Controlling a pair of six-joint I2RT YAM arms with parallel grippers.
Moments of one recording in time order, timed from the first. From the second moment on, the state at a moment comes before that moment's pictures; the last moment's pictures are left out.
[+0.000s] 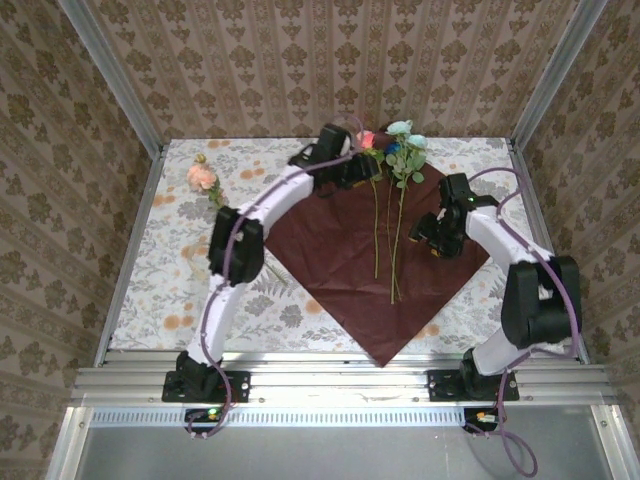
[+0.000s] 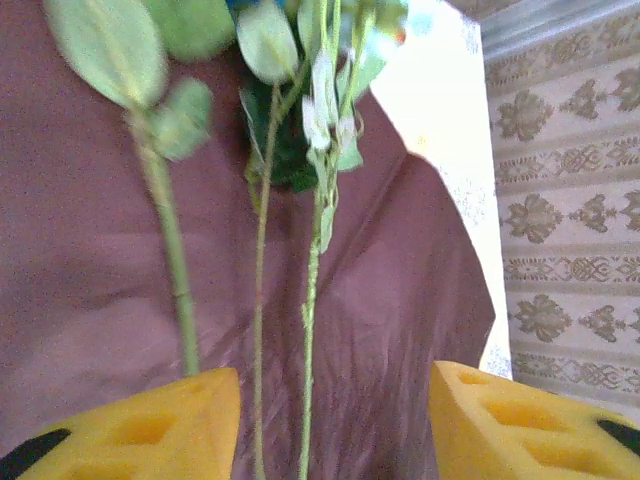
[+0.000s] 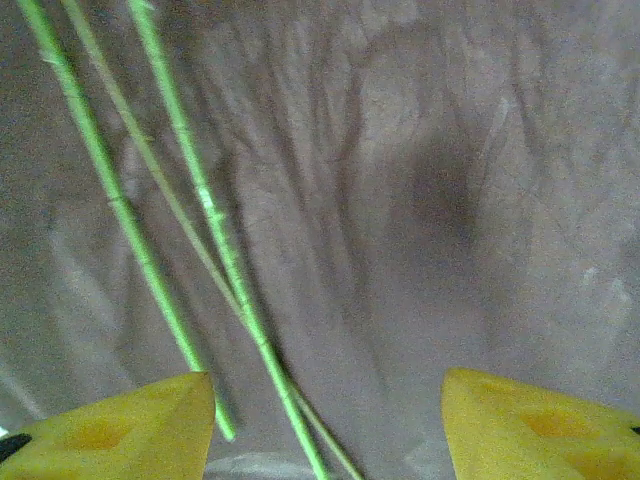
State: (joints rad) left arm -0.61 2.31 2.13 -0.50 0.38 -0.78; right arm 0.08 1.61 1.11 -0.77 -0.20 0.63
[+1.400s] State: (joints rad) left arm -0.03 2.10 1.68 -0.92 0.08 -0.54; right arm 0.34 1.61 1.34 -0.87 -0.11 0.59
